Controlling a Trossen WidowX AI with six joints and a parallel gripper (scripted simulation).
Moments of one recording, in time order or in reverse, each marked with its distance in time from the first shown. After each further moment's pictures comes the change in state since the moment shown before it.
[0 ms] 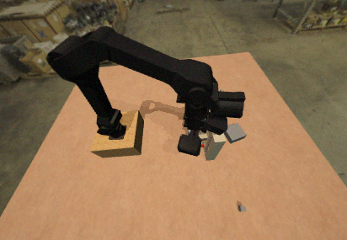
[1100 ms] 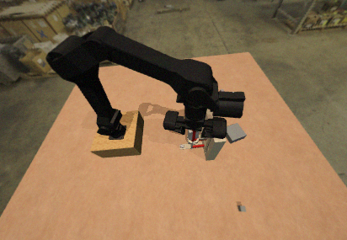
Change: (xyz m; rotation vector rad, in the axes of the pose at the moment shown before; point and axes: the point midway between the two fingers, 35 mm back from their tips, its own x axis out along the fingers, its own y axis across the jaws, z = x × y) arm 0.000 -0.001 -0.001 -1.634 0.004 0.000
